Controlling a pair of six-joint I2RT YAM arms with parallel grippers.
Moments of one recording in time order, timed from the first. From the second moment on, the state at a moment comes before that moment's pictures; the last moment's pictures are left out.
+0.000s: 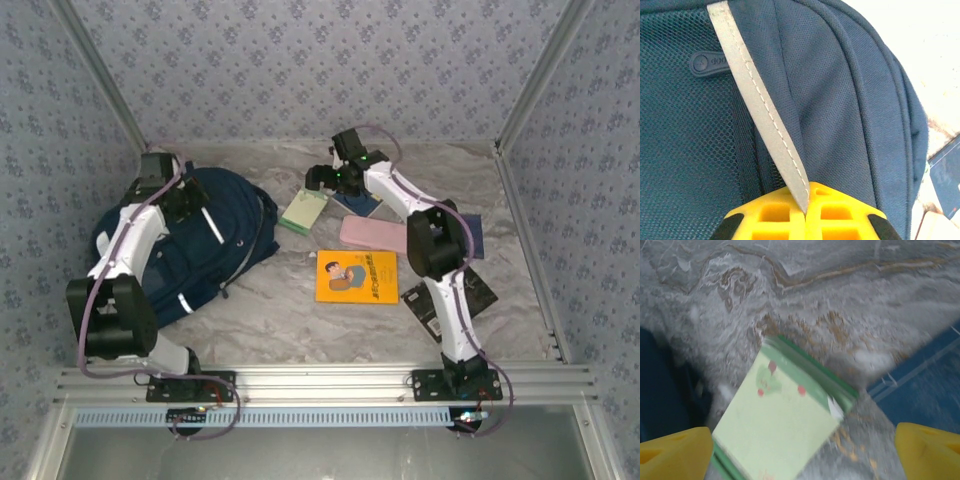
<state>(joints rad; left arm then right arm) 0.03 1.51 1.21 -0.57 0.19 -0.54 0.46 2.37 2.12 -0.67 -0.21 0.45</state>
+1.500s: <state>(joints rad) 0.00 1.51 1.17 -0.53 0.21 -0.57 0.43 2.38 1.91 -0.53 -0.58 0.49</state>
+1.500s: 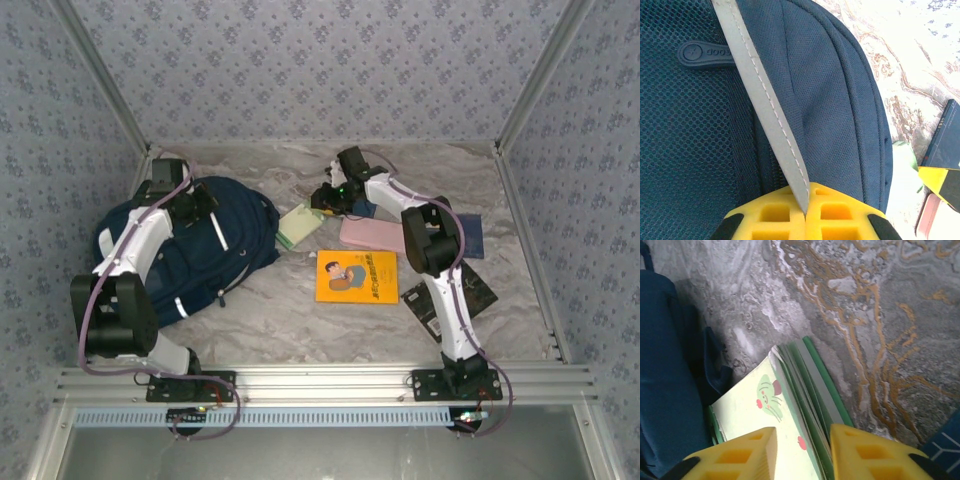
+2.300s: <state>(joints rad) 0.00 1.51 1.16 -0.52 0.21 -0.57 0.44 2.36 1.89 -0.61 -0.68 0.44</state>
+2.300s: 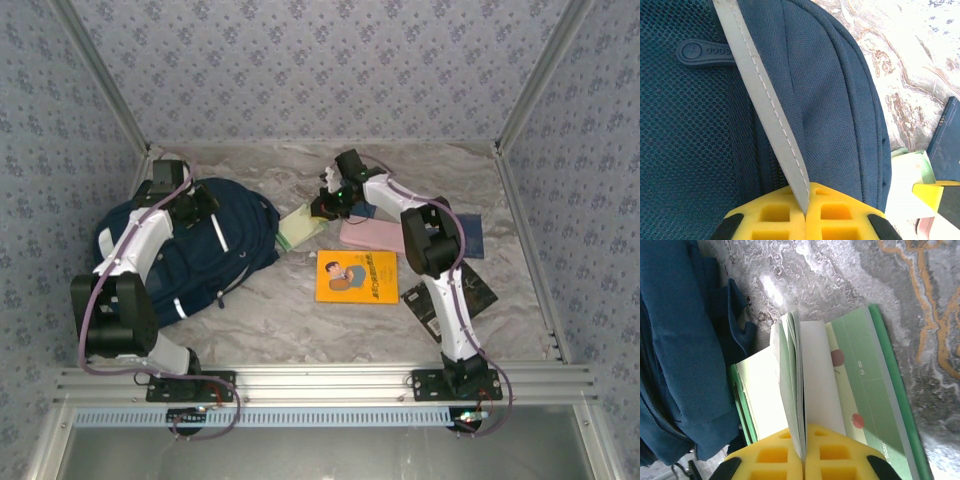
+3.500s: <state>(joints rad) -0.34 1.58 1.19 -0.24 0.52 -0.83 0.36 1.85 1.49 -0.18 -0.68 0.85</state>
